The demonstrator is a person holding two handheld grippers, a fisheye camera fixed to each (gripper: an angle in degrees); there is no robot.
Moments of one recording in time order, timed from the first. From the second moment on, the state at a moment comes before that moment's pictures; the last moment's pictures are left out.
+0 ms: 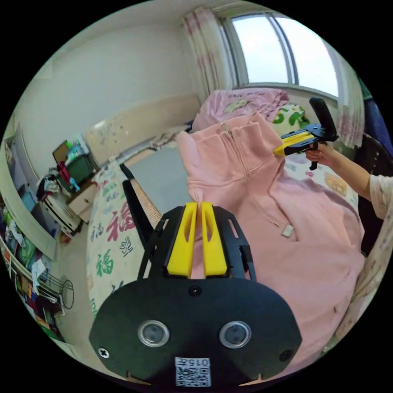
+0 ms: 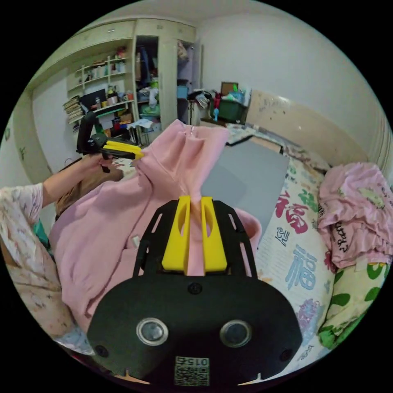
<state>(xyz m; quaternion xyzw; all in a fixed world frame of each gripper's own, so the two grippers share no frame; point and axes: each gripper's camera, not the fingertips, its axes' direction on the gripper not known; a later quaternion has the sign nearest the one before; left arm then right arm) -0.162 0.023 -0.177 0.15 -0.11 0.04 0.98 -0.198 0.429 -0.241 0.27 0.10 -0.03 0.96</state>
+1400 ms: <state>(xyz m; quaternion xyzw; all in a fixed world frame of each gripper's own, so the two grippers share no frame) -0.082 0.287 -0.525 0.11 -0.08 -0.18 0.97 -0.254 0.809 -0.407 0.32 -0.14 0.25 0.90</state>
